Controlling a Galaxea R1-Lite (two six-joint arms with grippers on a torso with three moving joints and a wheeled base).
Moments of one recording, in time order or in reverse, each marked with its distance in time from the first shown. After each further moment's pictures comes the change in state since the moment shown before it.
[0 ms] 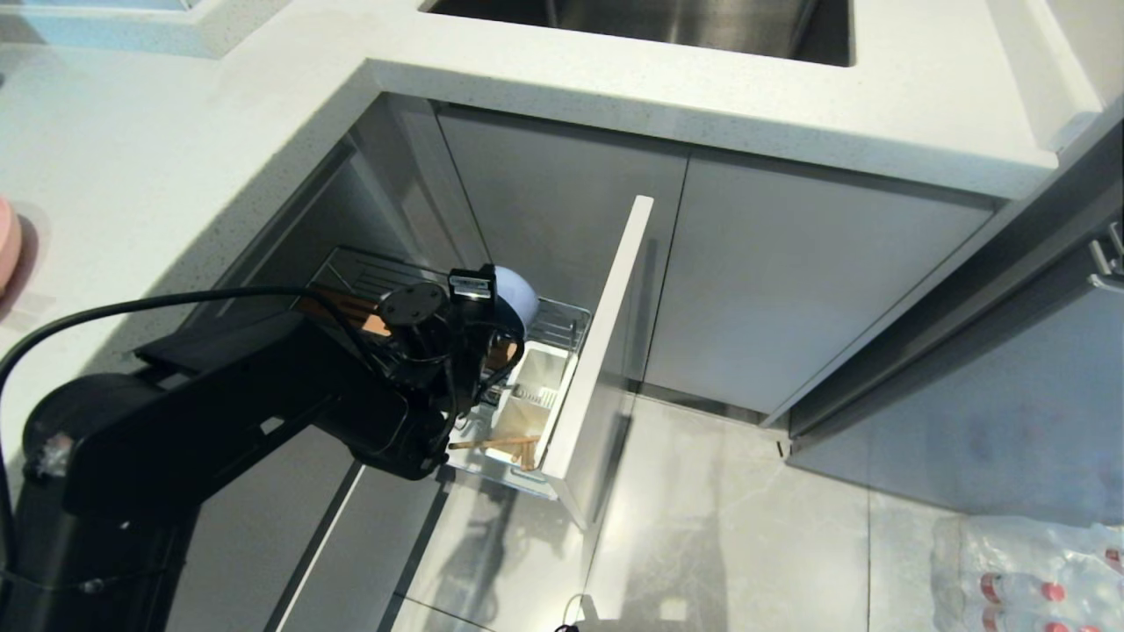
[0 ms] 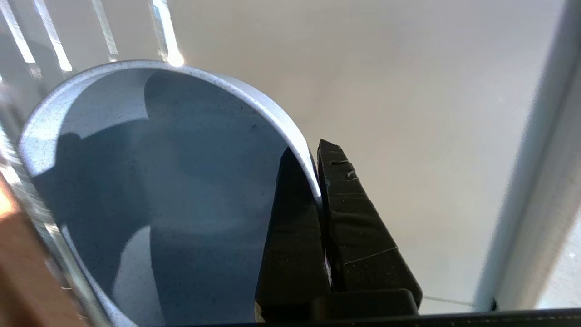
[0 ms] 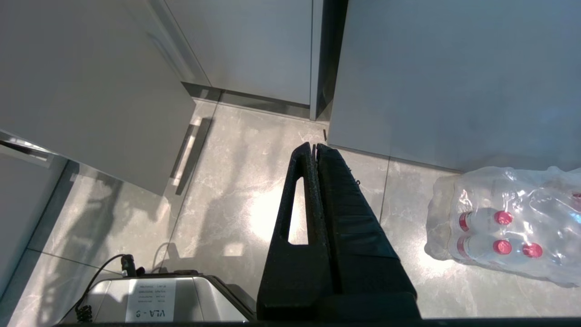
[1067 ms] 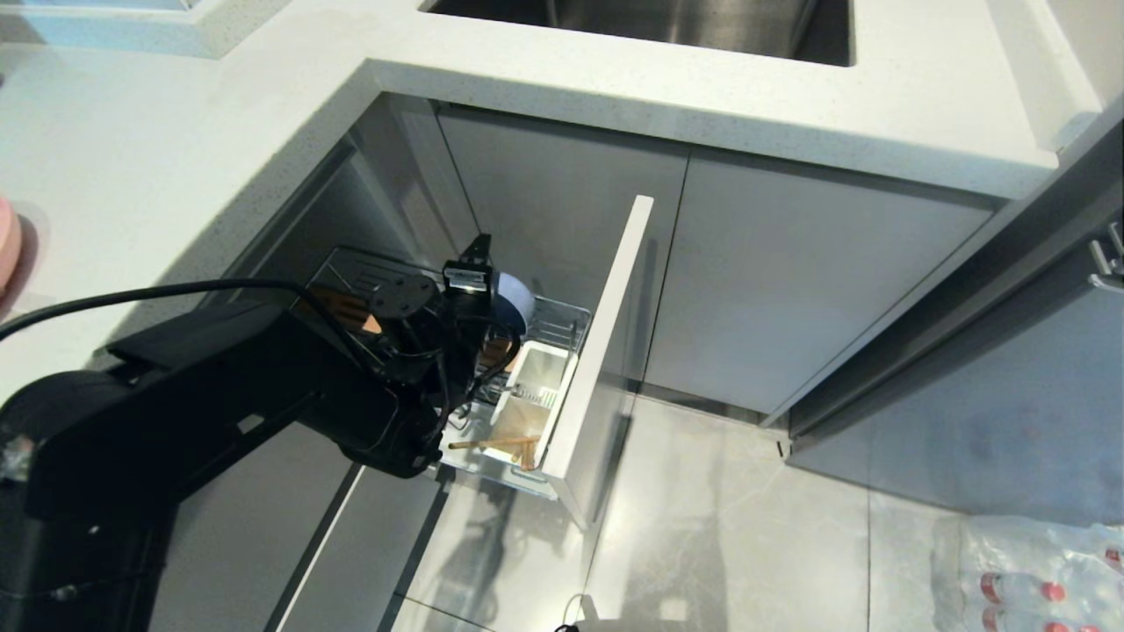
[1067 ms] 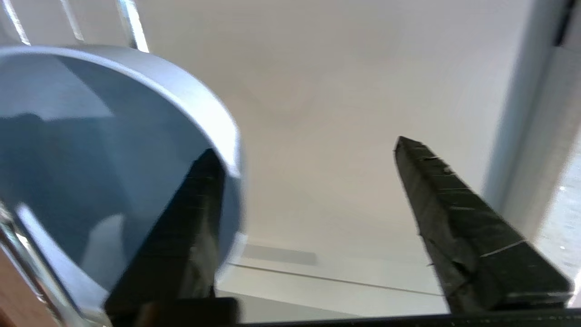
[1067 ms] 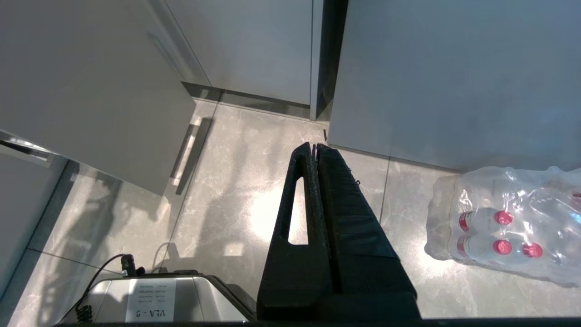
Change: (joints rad) left arm -0.004 -0.047 0.028 0.001 -0.016 0.004; right arm 0.000 0.000 0.000 0.000 0.000 0.000
